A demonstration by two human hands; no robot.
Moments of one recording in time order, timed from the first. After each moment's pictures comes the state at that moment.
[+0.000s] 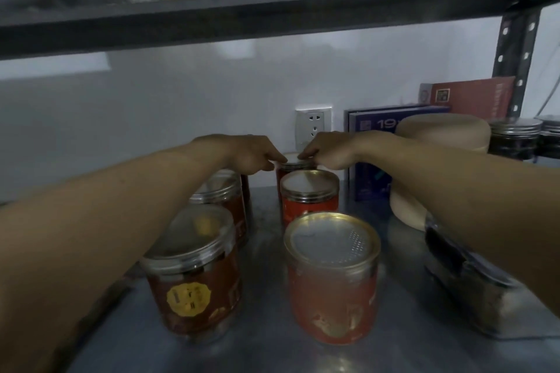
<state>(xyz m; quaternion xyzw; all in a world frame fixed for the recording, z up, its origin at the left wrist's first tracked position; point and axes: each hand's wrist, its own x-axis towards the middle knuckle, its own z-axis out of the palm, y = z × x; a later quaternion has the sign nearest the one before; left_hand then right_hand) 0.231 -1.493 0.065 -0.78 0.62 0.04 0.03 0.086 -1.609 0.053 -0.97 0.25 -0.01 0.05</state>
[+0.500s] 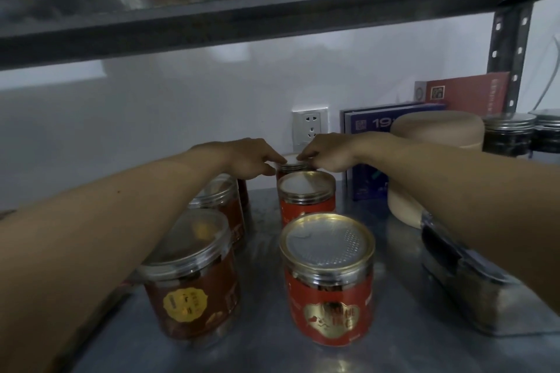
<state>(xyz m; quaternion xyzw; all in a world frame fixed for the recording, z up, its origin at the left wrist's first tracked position) 0.227 -1.492 0.062 -0.78 0.63 0.03 0.01 0.079 -1.611 0.052 -0.97 0.24 -0.01 0.07</state>
